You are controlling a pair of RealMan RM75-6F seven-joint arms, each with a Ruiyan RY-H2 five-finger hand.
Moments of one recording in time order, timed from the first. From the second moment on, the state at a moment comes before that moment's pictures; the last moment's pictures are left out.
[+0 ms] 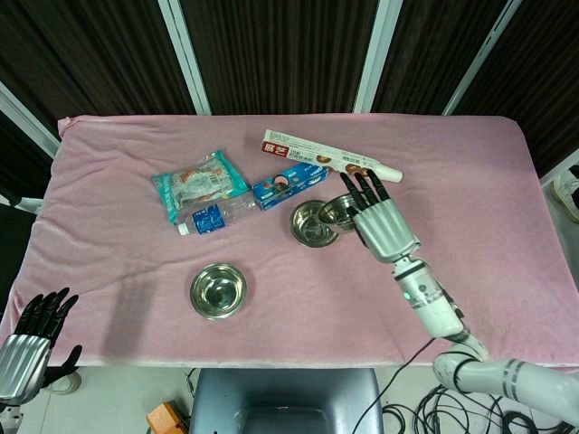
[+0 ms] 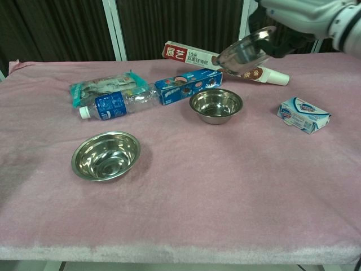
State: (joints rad) left arm -0.03 -1.16 0.07 -1.48 1.71 1.60 -0.05; right arm 0.69 -1.43 0.33 -1.55 -1.32 1.05 -0.71
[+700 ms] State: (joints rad) left arm -0.04 -1.16 0.08 -1.50 1.71 1.57 -0.02; right arm 0.87 -1.75 0.24 -1.13 -1.19 0.94 -0.72
